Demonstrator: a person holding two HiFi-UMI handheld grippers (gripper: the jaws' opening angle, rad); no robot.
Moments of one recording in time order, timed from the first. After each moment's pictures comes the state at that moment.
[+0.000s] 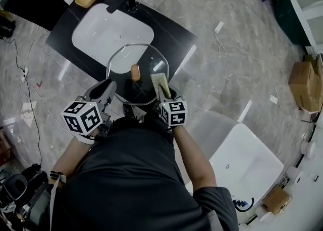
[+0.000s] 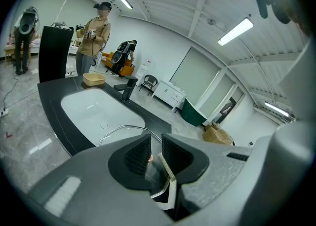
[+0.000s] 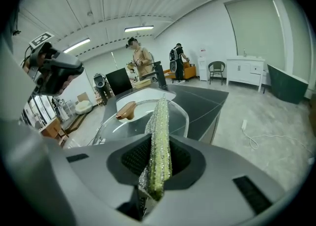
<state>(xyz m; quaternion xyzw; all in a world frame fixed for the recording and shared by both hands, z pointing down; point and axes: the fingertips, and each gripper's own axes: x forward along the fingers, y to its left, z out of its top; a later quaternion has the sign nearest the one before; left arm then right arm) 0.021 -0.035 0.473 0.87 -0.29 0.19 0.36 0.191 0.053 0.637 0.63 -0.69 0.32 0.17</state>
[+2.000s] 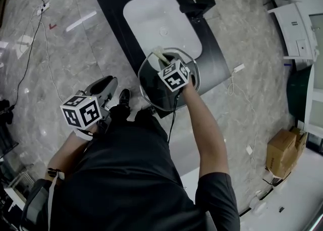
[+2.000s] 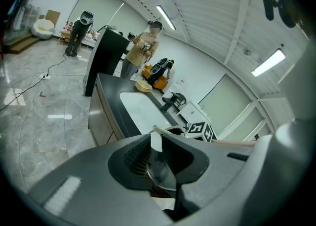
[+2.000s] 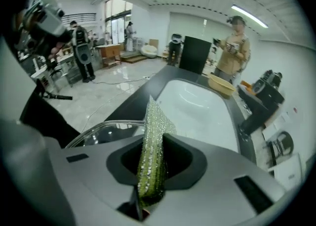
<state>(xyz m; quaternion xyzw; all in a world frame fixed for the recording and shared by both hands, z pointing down) -0.147 -0.031 0.500 0.77 -0.46 0.09 0.45 0.028 -0.136 0.650 0.28 -0.83 0.09 0.48</state>
